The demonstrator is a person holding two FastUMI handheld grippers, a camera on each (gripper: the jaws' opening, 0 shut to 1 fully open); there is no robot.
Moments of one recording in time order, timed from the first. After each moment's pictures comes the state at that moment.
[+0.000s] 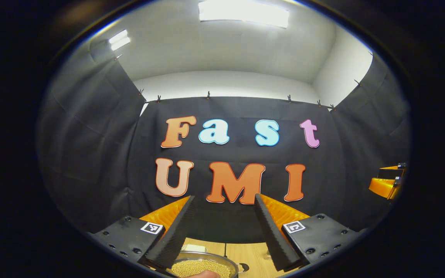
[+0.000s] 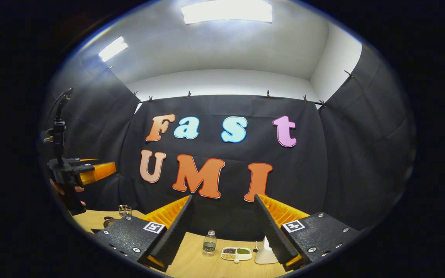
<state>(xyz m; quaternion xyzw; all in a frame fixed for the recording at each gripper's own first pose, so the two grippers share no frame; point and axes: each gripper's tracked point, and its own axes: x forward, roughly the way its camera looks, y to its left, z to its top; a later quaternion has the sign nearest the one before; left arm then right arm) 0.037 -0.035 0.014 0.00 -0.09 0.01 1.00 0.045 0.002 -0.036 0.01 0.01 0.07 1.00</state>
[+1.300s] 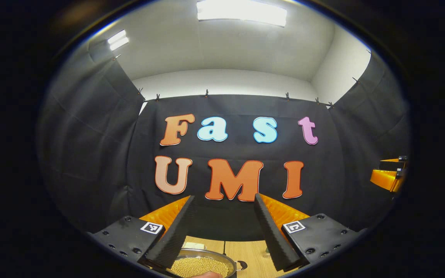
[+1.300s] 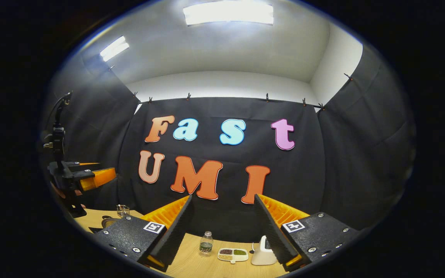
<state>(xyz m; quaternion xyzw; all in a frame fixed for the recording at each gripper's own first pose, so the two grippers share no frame) 0.025 -0.037 0.008 0.01 -0.08 0.01 1.00 0.042 -0.005 -0.030 0.00 0.00 0.07 1.00</state>
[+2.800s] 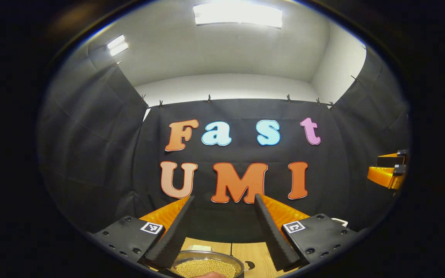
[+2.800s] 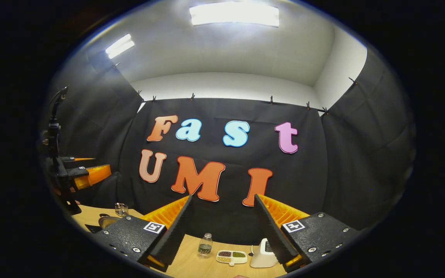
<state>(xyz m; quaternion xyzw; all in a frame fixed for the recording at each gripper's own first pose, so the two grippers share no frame) 0.013 -0.029 0.009 0.03 -0.10 0.03 0.99 0.049 0.004 -0.030 -0.01 -0.01 0.08 1.00</state>
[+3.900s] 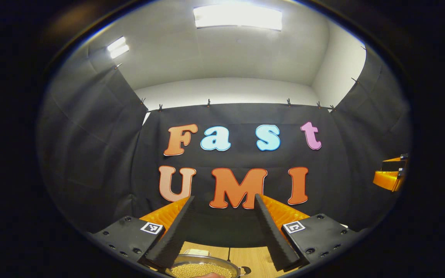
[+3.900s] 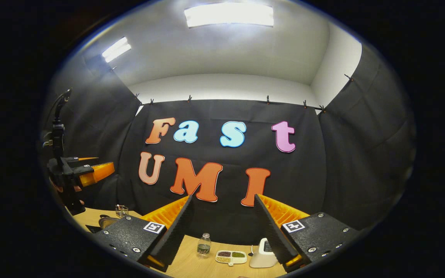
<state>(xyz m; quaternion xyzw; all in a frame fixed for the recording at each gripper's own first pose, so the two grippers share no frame) 0.024 -0.045 0.024 0.03 -0.12 0.03 0.99 0.048 -0.013 -0.034 0.00 -0.02 0.08 1.00</state>
